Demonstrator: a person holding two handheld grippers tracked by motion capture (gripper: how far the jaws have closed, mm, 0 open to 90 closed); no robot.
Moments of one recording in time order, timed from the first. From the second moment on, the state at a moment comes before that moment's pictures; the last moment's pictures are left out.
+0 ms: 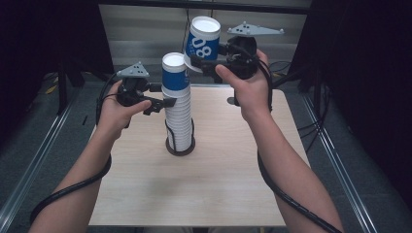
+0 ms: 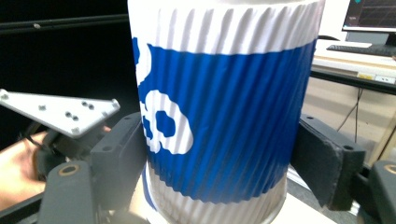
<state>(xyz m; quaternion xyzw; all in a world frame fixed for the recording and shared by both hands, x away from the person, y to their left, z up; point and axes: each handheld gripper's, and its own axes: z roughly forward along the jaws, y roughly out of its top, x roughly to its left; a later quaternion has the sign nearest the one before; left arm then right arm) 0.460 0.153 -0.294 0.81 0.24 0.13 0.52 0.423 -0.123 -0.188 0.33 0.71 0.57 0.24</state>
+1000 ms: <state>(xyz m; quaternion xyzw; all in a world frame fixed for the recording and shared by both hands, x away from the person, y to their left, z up) 0.444 0.158 -0.310 0.83 0.25 0.13 0.48 0.410 -0.179 -0.255 0.35 0.73 0.54 0.22</state>
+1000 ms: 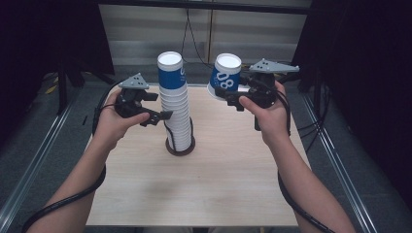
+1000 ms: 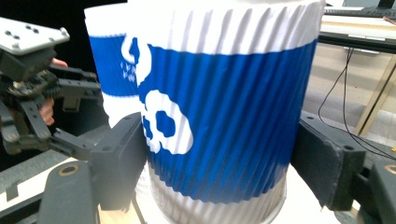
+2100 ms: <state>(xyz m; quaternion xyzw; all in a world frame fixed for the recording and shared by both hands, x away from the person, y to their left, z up) 0.420 0.157 -0.336 0.85 0.22 0.09 0.47 0.399 -0.192 -0.301 0.34 0.76 0.51 0.20</state>
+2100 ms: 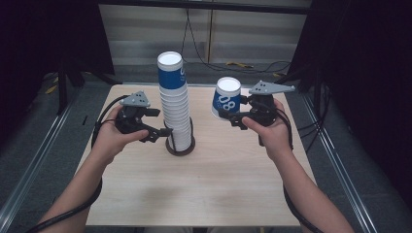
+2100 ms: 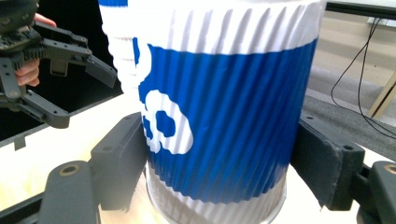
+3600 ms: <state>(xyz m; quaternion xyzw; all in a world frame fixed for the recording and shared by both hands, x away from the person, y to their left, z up) 0.406 0.106 -0.360 0.86 0.17 0.05 0.48 0.376 -0.208 -0.355 0.30 0.84 0.43 0.13</state>
